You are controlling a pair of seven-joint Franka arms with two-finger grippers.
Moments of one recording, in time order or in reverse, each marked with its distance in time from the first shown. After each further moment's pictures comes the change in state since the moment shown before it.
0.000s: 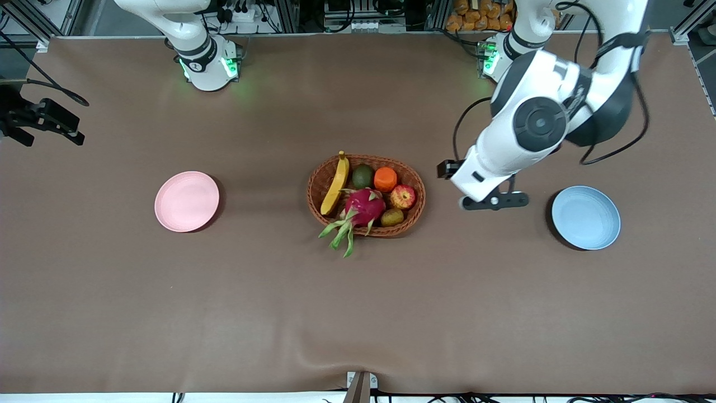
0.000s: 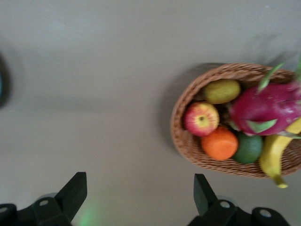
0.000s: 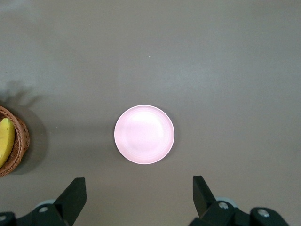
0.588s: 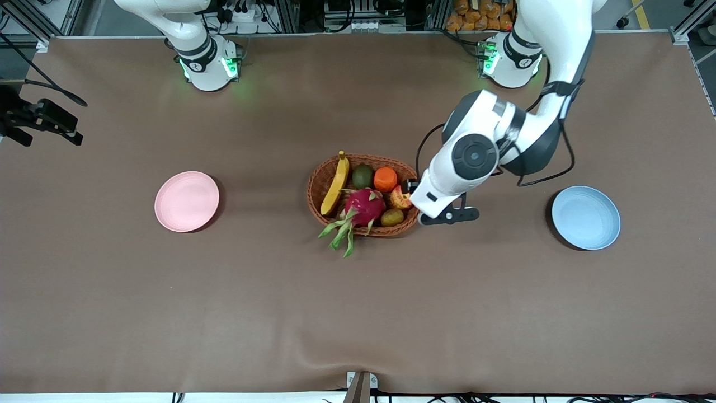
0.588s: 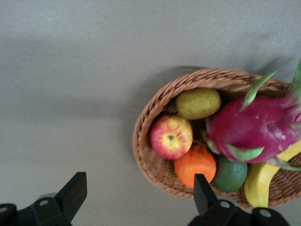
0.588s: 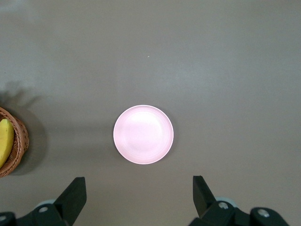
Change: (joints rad) left arm -0.087 0.153 0.000 -0.003 -0.011 0.170 -0.098; right arm -0.001 0.000 -0.005 0.000 0.000 0.000 0.000
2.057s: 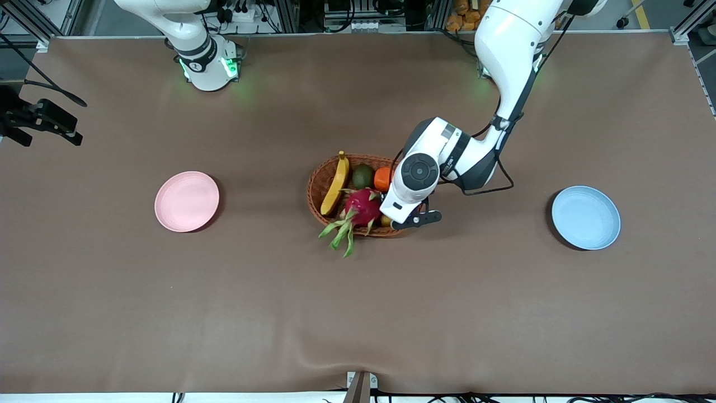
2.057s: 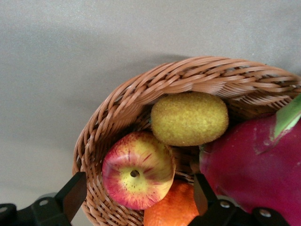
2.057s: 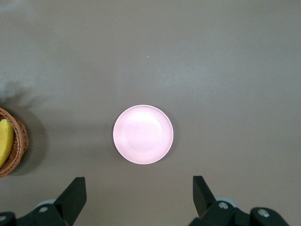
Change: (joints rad) left arm -0.096 0.145 0.010 -0.060 0.021 0.201 -0.169; right arm 0.000 0.001 0.000 0.000 0.000 0.000 0.000
